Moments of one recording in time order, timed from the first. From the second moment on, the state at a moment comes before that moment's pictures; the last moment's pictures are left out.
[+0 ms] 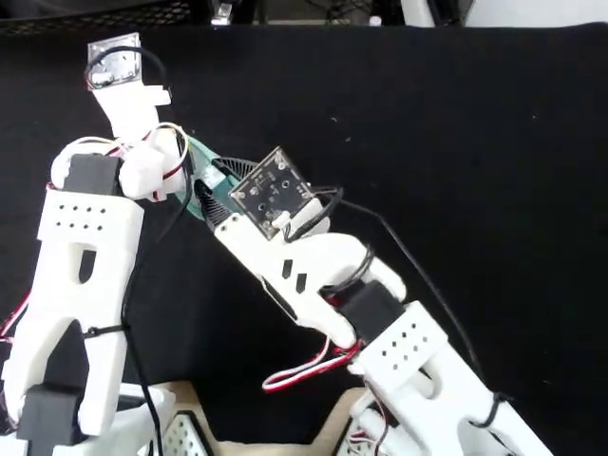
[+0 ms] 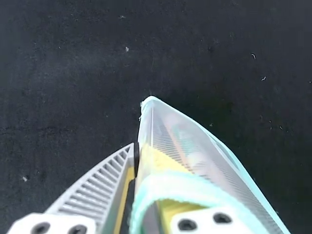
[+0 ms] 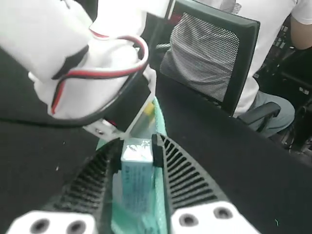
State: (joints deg) left arm 0.2 -5.2 12.8 66.2 14.6; right arm -39.3 -48.5 49.3 24.0 11.7
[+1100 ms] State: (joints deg) left arm 0.0 -5.2 11.7 67.9 14.6; right arm -26.0 -65.8 46.9 54.2 13.1
